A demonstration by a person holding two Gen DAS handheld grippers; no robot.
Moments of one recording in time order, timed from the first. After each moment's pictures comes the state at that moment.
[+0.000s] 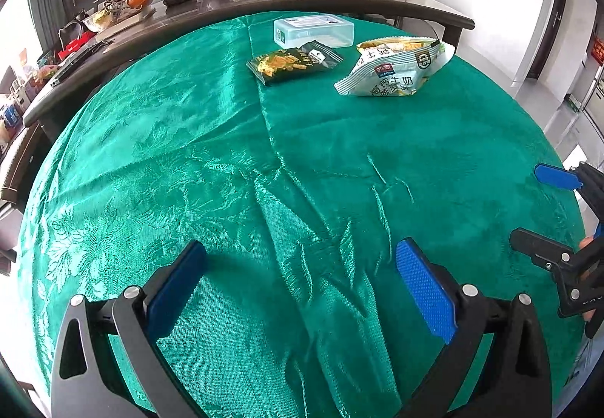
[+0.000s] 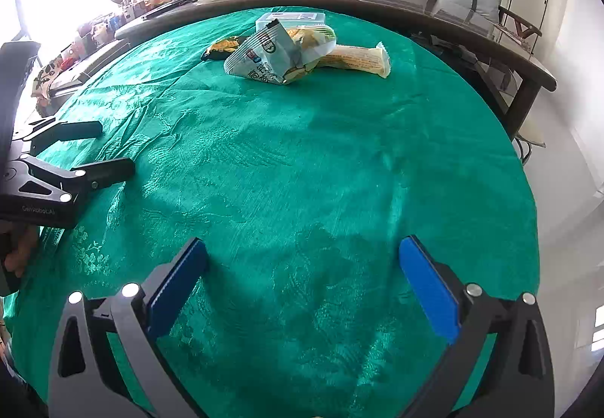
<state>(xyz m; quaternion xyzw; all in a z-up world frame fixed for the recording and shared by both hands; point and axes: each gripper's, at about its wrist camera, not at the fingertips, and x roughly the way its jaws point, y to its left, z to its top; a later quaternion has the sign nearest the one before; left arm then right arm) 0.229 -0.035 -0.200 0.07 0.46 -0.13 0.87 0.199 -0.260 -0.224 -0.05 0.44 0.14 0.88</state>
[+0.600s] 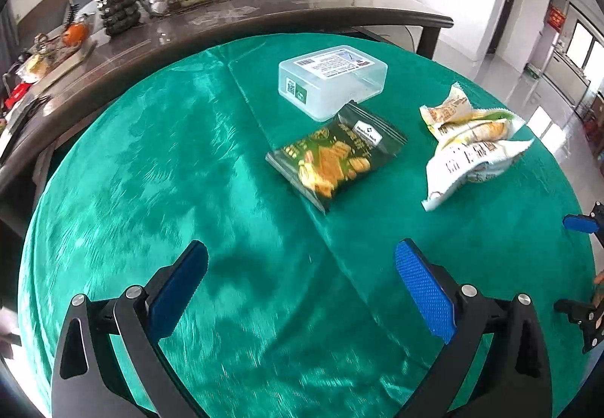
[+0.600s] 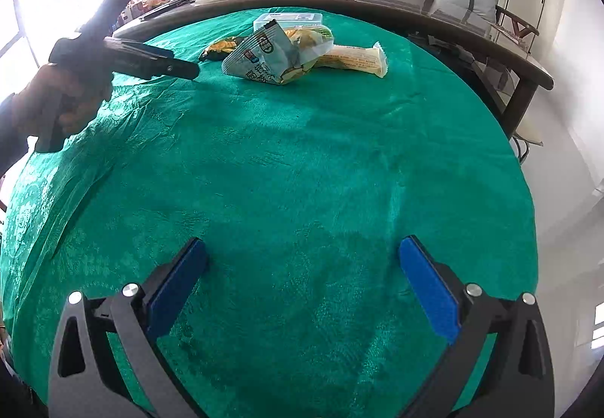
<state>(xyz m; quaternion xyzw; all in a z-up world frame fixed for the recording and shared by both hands) 0.380 -0.018 -0.199 0.12 0.46 -0.25 0.84 0.200 -0.260 -0.224 -0.05 0.44 0.14 0.89</state>
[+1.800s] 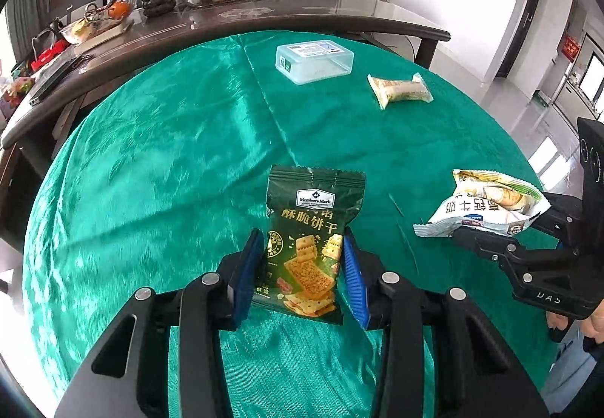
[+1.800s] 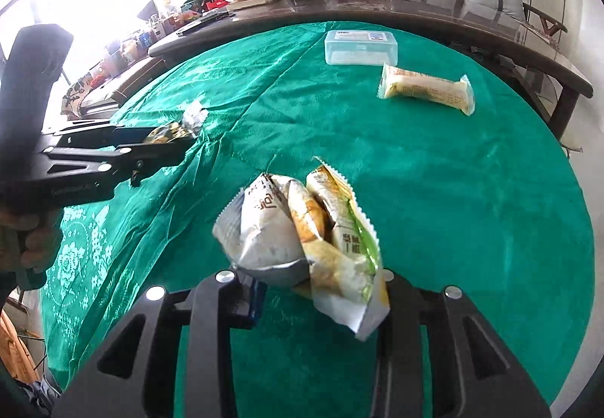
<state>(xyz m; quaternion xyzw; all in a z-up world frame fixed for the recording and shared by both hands) 0.249 0.003 -0.175 0.06 0.45 -0.19 0.87 0.217 -0.196 -0.206 -0.01 0.42 0.19 0.89</state>
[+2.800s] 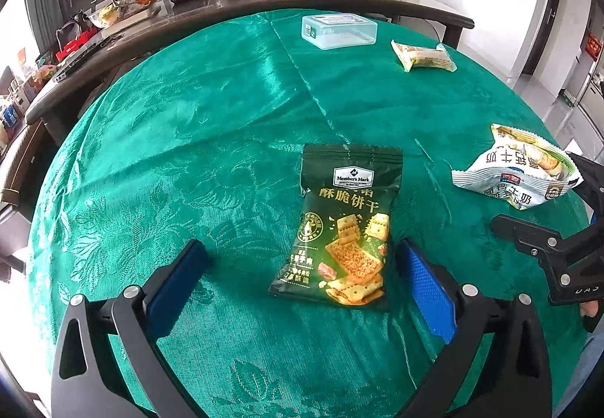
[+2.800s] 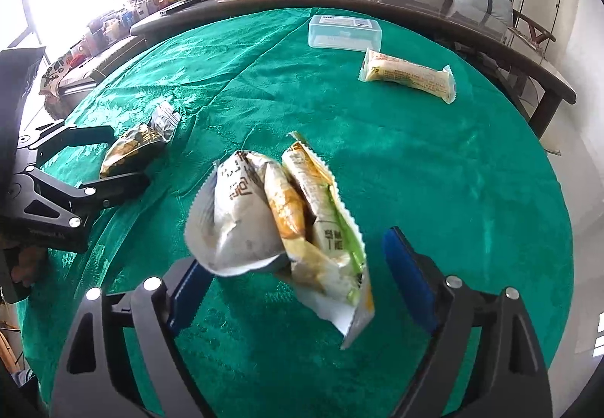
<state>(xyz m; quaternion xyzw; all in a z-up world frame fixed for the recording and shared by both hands) 0.228 0.013 -0.202 0.08 0.46 -0.14 0.87 0.209 -0.199 -0.218 -0.05 0.45 0.16 0.88</state>
